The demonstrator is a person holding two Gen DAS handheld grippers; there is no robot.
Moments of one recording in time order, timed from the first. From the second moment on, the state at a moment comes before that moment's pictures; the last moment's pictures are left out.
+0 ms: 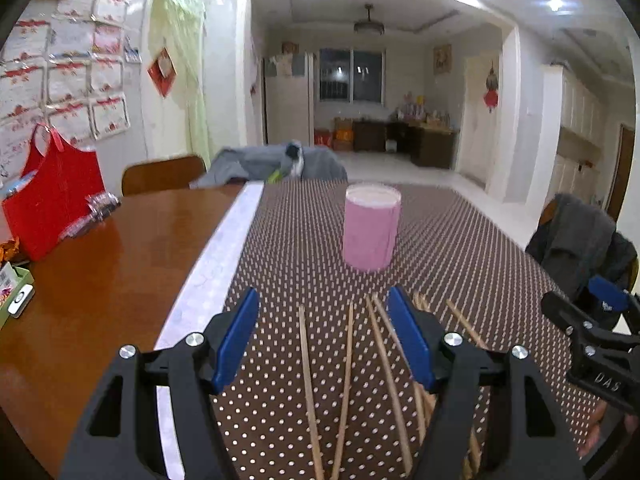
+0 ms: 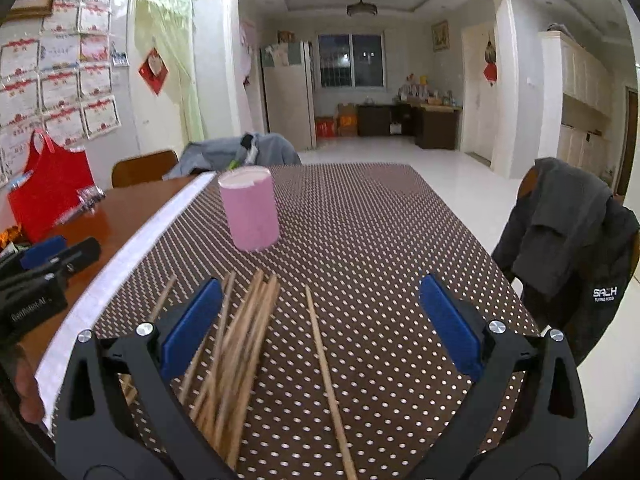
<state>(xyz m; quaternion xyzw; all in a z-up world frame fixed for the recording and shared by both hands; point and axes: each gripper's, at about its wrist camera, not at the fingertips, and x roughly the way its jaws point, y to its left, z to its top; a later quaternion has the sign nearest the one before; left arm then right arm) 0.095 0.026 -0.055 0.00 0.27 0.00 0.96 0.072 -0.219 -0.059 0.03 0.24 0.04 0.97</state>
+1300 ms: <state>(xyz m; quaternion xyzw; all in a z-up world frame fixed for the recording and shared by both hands) 0.215 0.055 -0.158 0.02 0.55 -0.04 0.83 0.215 -0.194 -0.139 -0.09 0.55 0.15 0.82</state>
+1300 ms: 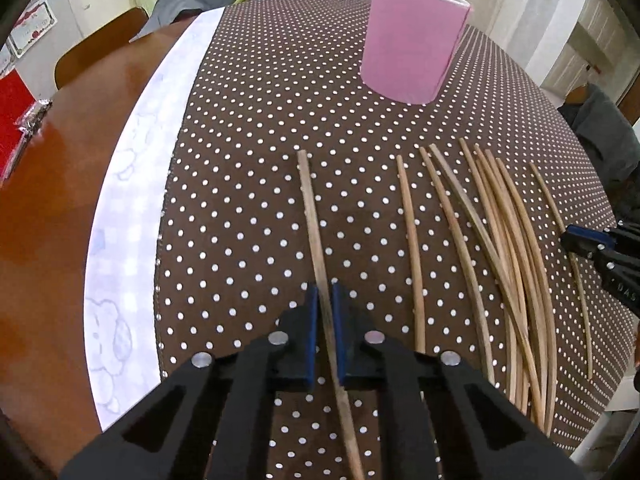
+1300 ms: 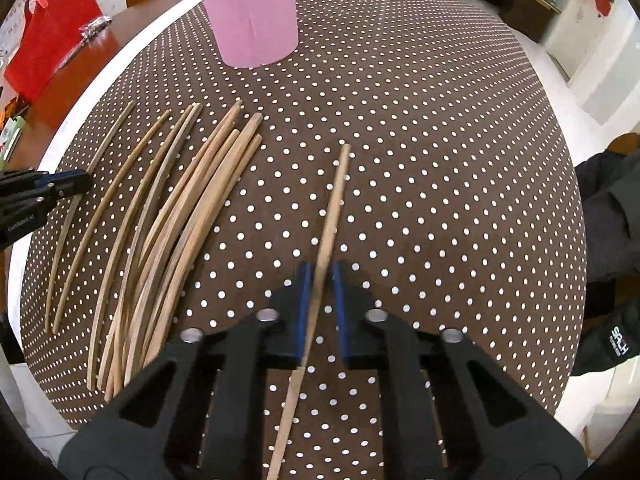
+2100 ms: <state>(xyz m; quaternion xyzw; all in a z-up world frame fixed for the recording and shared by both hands) 0.217 0.006 -0.006 -0.06 0.20 -0.16 0.97 0.256 -0.236 -0.007 0.07 0.32 0.23 0.92</state>
